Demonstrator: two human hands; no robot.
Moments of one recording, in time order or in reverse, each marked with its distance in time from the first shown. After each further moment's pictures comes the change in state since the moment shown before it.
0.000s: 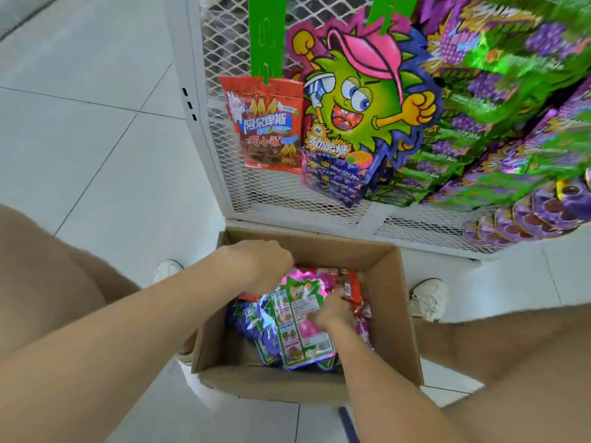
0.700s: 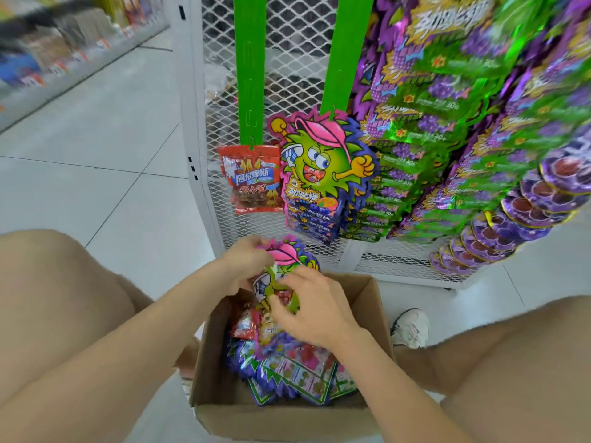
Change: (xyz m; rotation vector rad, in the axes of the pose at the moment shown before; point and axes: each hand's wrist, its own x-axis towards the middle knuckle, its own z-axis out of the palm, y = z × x) left_hand -0.030 -0.001 -0.040 -1.507 0.408 -0.278; right_hand -0.164 -0.046 -0.122 -0.096 0.593 -1.019
